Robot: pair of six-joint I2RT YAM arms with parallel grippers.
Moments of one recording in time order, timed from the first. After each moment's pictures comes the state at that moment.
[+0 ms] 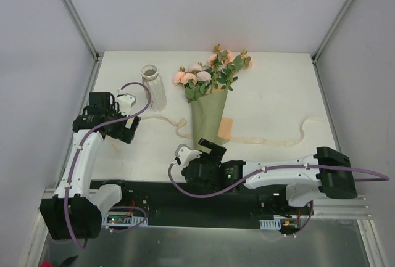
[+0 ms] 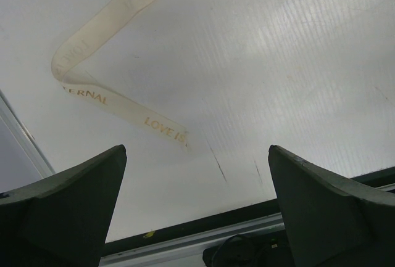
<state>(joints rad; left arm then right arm) 0.06 1.02 0.90 -0.90 0.18 0.42 1.51 1.43 0.94 -0.43 0.85 -0.01</state>
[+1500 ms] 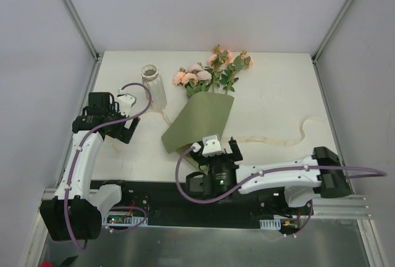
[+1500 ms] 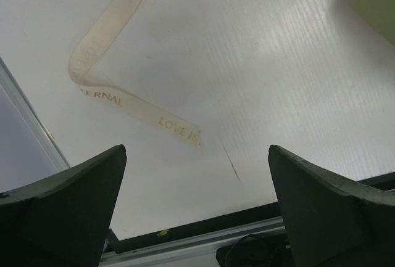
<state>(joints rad) 0.06 1.01 0.90 -0.89 0.15 0.46 1.61 1.44 1.16 -1.06 1.45 1.01</state>
